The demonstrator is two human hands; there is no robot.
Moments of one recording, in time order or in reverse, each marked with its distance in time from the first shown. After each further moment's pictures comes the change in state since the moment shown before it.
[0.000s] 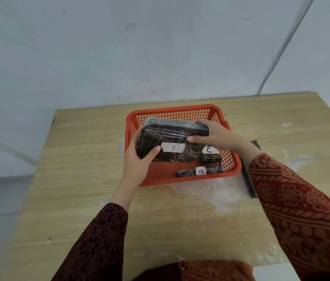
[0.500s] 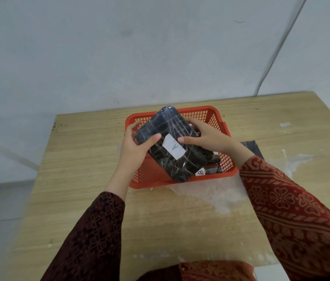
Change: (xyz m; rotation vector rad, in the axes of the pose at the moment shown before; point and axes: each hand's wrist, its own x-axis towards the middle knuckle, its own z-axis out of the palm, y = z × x) left_hand 0.021 0.033 -0.001 -0.006 0.002 -0.112; right_hand 0.000 -0.018 0.012 0.205 -0.034 -0.025
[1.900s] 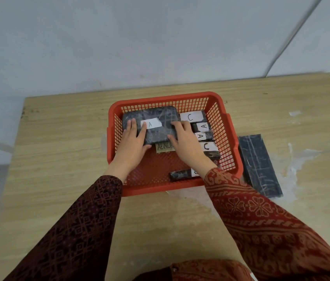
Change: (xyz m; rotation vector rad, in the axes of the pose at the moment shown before) left_hand 0.081 -0.087 0.019 1.190 -0.340 0.179; right_hand 0.065 0.074 0.061 -0.550 0.407 0.119
